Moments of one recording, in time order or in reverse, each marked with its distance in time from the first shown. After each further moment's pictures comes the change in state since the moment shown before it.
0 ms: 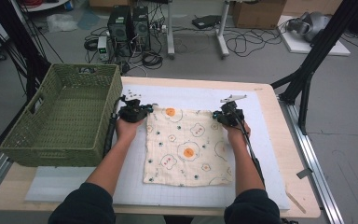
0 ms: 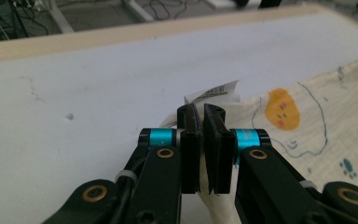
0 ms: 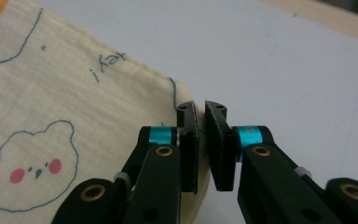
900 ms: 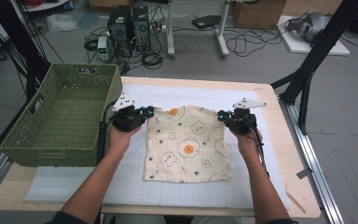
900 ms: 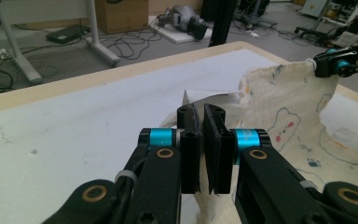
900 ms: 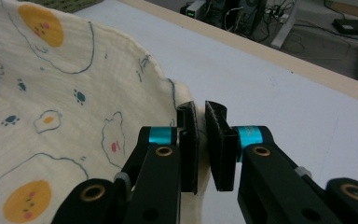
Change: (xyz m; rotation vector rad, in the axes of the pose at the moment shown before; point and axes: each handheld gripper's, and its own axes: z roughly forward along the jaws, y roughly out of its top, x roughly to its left) left arm -0.041 0.009 -0.068 -0.119 -0.152 0.093; right arm 0.021 -0.007 -0.077 -0.204 0.070 -0.045
